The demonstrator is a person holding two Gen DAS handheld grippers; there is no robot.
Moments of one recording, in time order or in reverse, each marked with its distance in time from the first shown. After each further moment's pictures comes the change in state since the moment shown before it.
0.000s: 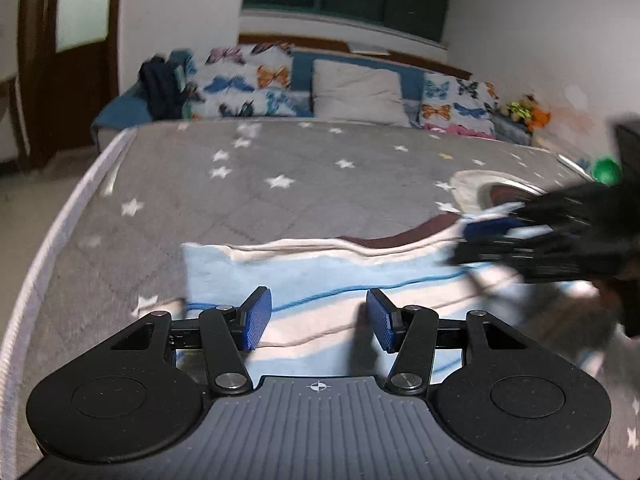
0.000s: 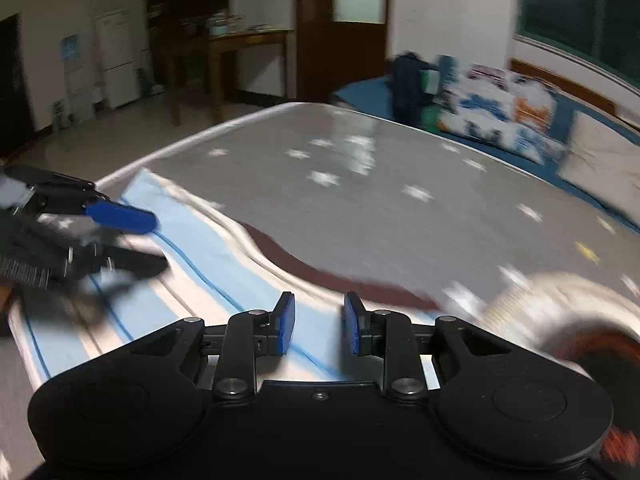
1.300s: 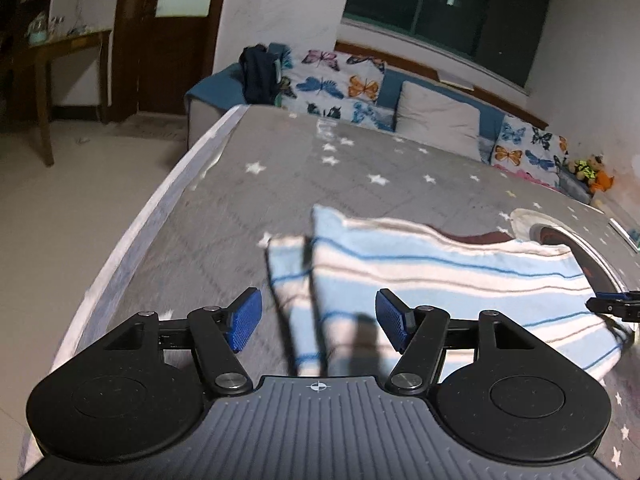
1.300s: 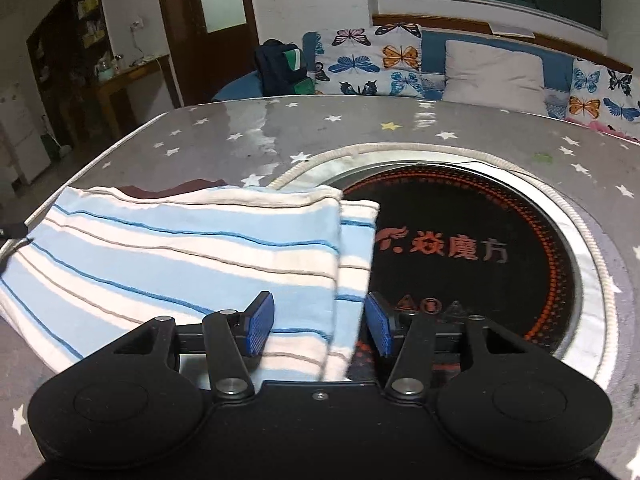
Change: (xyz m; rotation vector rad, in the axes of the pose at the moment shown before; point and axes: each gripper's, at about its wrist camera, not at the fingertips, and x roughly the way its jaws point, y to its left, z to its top) left arm -0.077 0.027 -0.038 -0.209 -0.034 0.181; right arm -0.072 -0.072 -0.084 0.311 0.000 -0.149
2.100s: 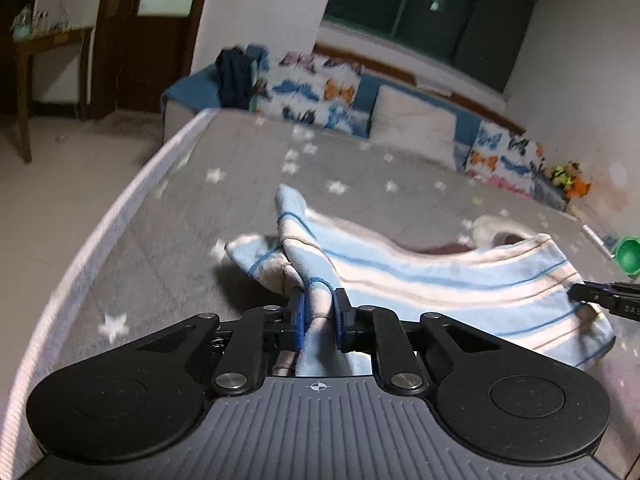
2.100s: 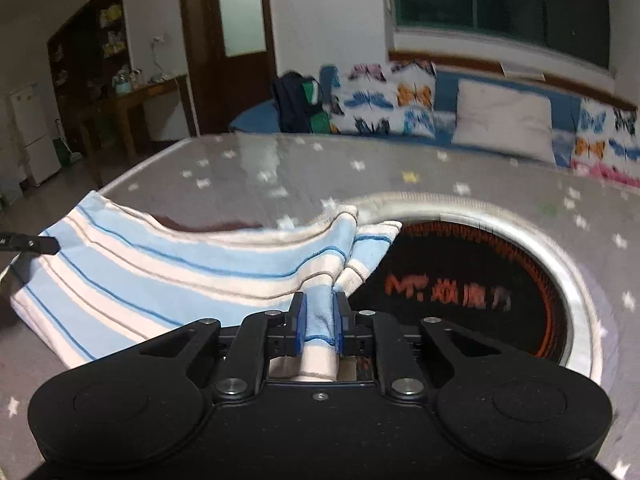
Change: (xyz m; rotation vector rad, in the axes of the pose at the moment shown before) left arm -0.017 -0.035 0.017 0.031 -0.057 -0.083; right arm -0.040 0.034 0.021 -0.098 -0.120 0.011
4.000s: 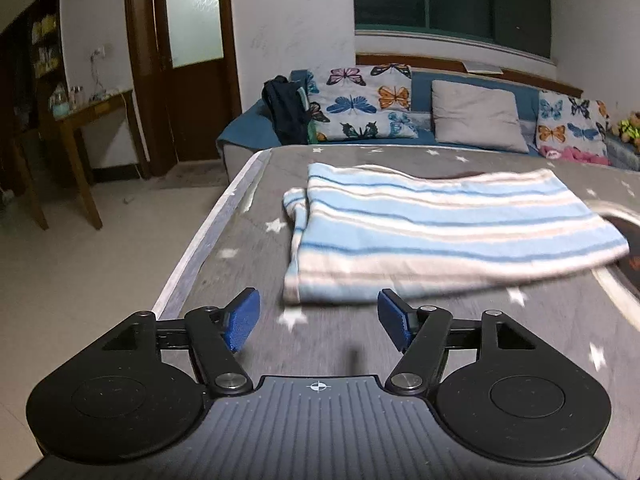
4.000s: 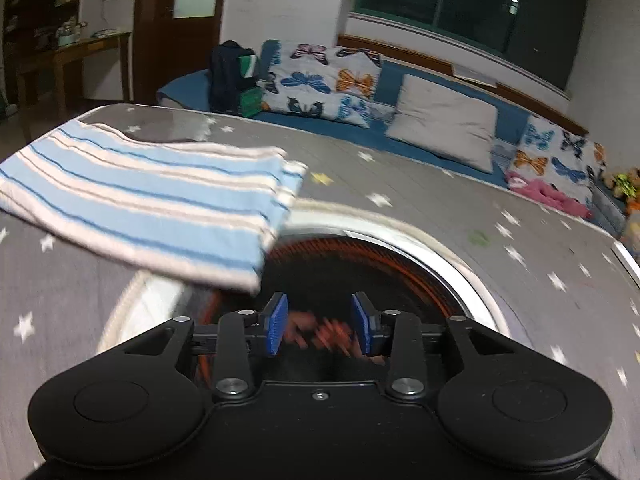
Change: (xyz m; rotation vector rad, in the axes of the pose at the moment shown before) left arm 0.034 0.003 0.003 0.183 -0.027 0.310; right arm 0.064 -0.041 0.007 -0.050 0.100 -0.283
